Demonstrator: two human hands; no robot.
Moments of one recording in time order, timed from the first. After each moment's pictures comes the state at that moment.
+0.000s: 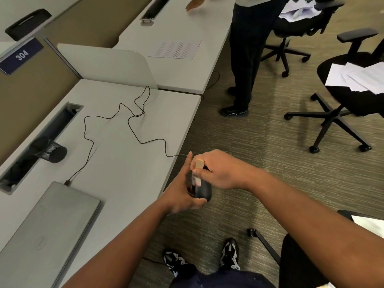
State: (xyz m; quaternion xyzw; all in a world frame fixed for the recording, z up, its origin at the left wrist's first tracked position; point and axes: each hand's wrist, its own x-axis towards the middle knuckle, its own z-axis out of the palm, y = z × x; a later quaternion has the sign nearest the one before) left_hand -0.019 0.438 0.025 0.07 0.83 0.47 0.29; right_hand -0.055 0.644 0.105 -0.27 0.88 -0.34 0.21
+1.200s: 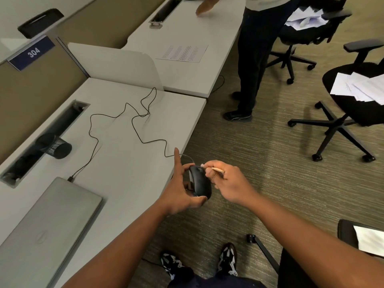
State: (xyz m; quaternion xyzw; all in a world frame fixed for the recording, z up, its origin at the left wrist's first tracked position) left_hand -0.015 0.432 0.025 0.02 0.81 0.54 0.20; right_hand -0.025 0.649 0.052 -0.06 0.82 -0.55 0.15
